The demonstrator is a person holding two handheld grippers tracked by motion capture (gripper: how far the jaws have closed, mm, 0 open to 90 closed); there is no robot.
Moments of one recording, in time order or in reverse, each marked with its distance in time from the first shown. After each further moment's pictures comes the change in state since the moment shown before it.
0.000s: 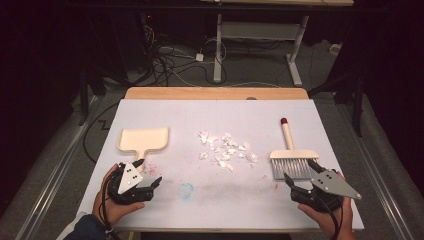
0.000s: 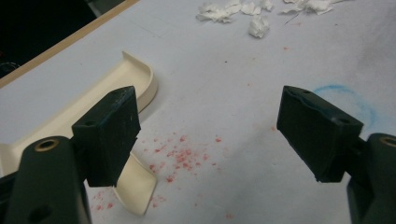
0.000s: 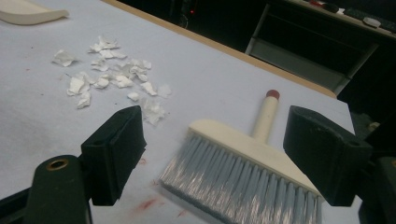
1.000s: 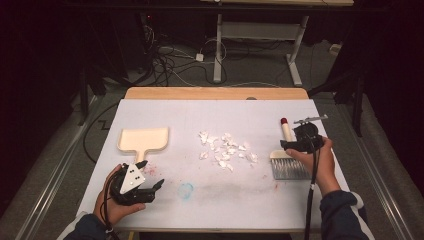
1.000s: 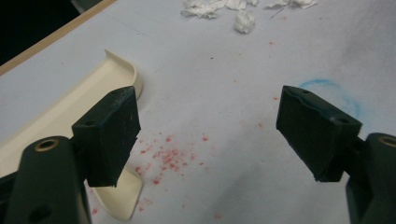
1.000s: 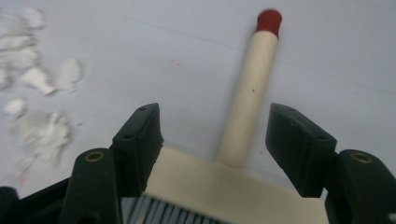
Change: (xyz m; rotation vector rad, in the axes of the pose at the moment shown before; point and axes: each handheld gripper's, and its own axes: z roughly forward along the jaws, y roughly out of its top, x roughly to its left) left arm -0.002 0.000 0.004 0.012 -0.050 0.016; right arm -0.073 0.040 0.142 0.540 0.026 0.246
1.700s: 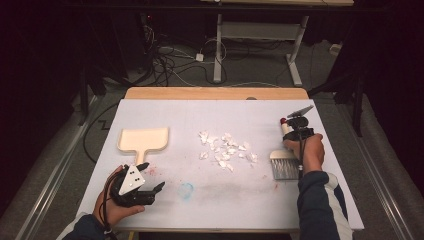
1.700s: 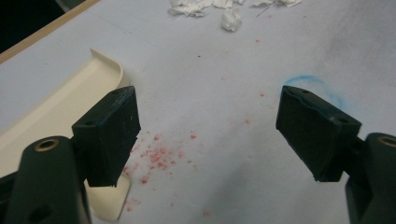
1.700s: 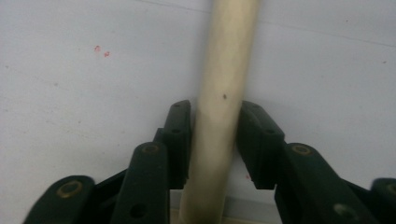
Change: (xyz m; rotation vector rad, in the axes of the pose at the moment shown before) left arm -0.002 -0.002 0.000 0.008 -0.048 -0.006; right arm -0.015 0.027 0.056 0.267 -0.081 0.127
